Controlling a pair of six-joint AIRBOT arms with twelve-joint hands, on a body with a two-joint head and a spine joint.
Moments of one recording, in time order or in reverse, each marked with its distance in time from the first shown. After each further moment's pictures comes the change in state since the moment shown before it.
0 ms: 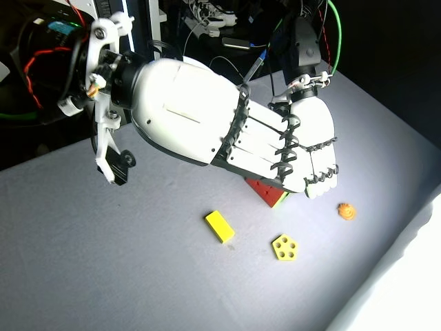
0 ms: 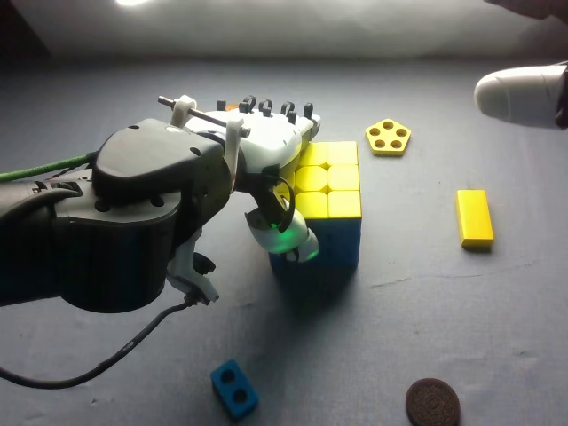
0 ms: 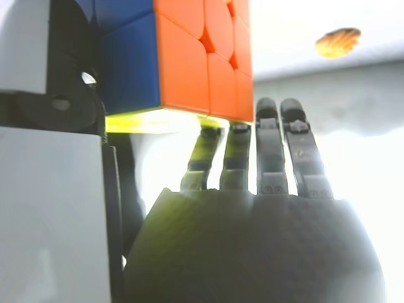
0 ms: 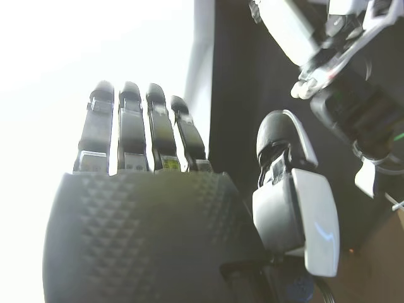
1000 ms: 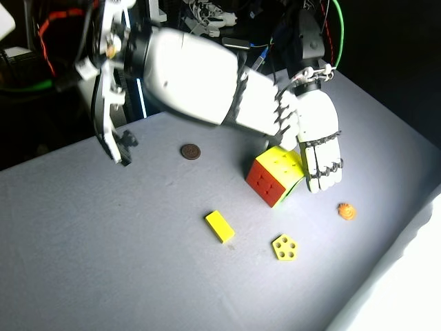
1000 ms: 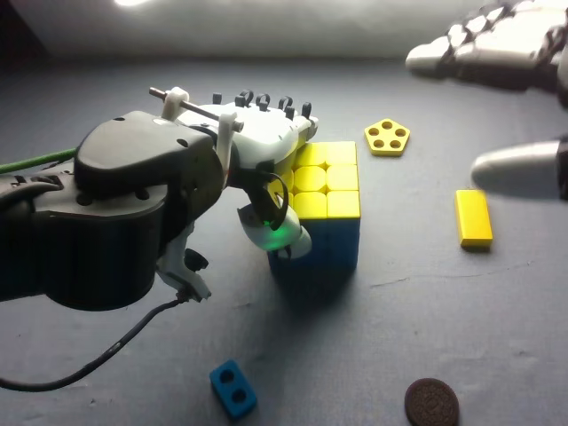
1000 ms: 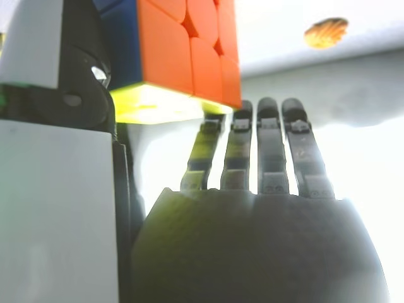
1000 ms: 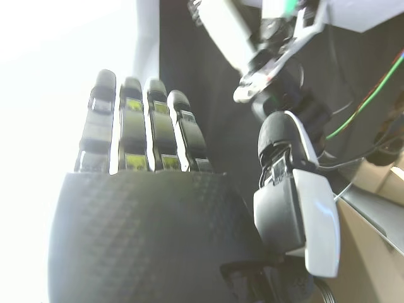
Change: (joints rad) left arm -0.022 0.030 -0.027 -0.016 0.006 0.034; right arm 0.047 0.037 -0.039 -0.463 -0.131 0.358
